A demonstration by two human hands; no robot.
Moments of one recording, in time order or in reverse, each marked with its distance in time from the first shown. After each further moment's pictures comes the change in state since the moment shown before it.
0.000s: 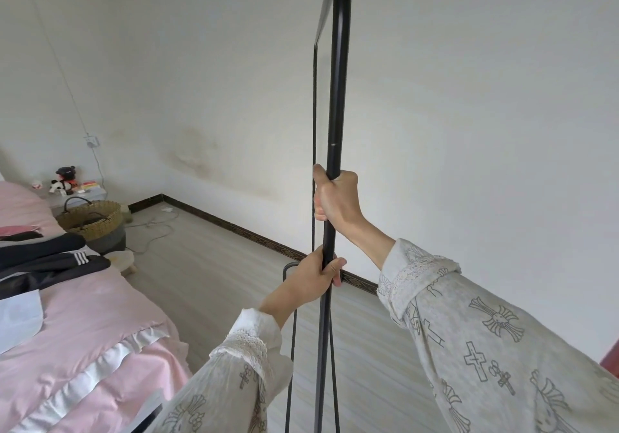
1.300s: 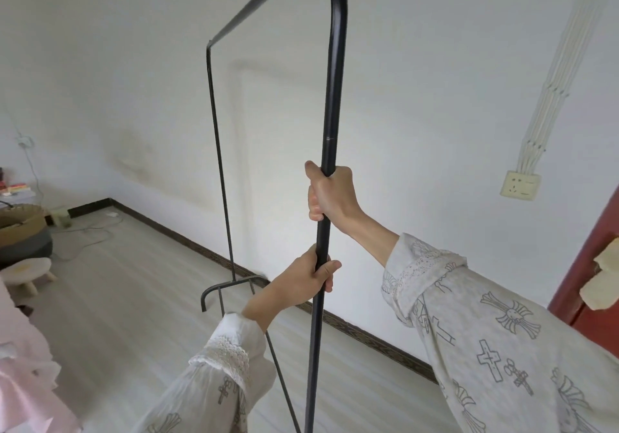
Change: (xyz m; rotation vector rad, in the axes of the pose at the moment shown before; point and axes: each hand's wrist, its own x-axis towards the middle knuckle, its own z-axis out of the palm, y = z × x) left_hand 0.207 0.188 0.373 -0.008 -0.058 0.044; right_hand 0.074 -0.067 -0.466 -0.083 -0.077 0.021
